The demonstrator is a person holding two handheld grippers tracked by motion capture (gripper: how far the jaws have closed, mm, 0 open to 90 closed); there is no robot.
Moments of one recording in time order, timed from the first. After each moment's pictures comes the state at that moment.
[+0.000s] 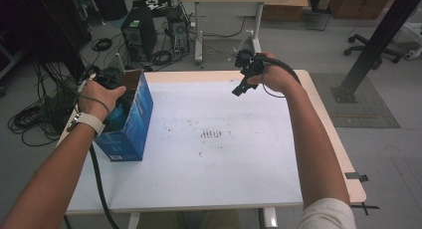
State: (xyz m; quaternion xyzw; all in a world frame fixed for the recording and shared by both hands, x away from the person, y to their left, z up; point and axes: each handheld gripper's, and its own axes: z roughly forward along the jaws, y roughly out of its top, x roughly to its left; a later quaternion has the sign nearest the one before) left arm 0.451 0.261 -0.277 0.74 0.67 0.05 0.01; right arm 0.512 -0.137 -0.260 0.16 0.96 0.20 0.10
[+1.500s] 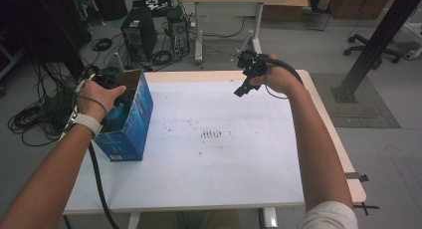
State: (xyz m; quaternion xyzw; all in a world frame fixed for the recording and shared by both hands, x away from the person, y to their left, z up) left arm 0.447 0.262 -0.271 0.75 0.66 0.04 0.02; right arm 0.508 -0.142 -0.259 0.17 0.96 0.20 0.10
